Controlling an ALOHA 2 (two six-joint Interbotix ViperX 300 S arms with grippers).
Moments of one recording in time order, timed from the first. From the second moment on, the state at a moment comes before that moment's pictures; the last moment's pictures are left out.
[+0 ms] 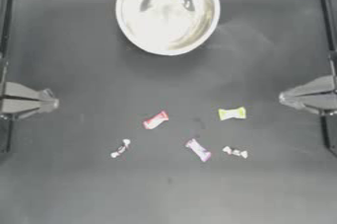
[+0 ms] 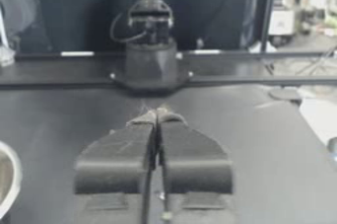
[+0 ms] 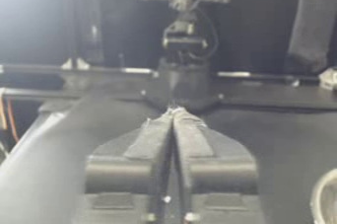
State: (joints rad) left arm 0.00 -1.04 1.16 0.00 -0.19 0.01; right arm 0.00 -0.97 1.18 -0.02 -0.27 0.00
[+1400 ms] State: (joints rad) left arm 0.10 -0.65 0.71 0.06 0.74 -0.31; right arm -0.01 -0.97 1.18 0.01 -0.18 0.00
